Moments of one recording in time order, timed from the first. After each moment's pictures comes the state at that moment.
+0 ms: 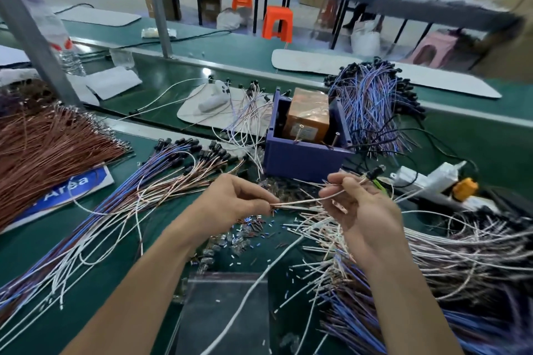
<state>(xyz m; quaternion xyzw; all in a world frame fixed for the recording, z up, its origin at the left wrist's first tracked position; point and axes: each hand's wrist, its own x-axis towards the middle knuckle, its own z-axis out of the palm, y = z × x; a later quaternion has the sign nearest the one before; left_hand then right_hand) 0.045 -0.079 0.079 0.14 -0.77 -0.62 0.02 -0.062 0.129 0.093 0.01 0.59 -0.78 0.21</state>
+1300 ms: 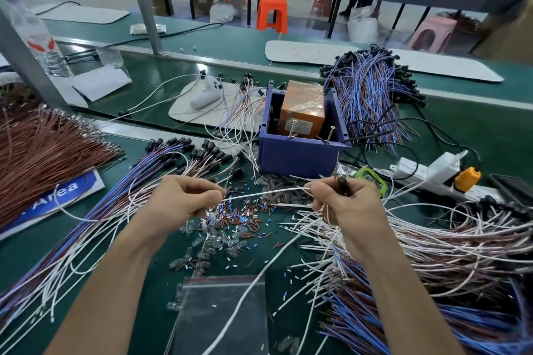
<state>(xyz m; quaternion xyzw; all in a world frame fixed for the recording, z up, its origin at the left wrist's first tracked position) 0.067 -0.133 0.052 0.25 -0.73 -0.64 0.08 -0.074 0.127 0.073 -0.14 0.69 -0.68 0.18</state>
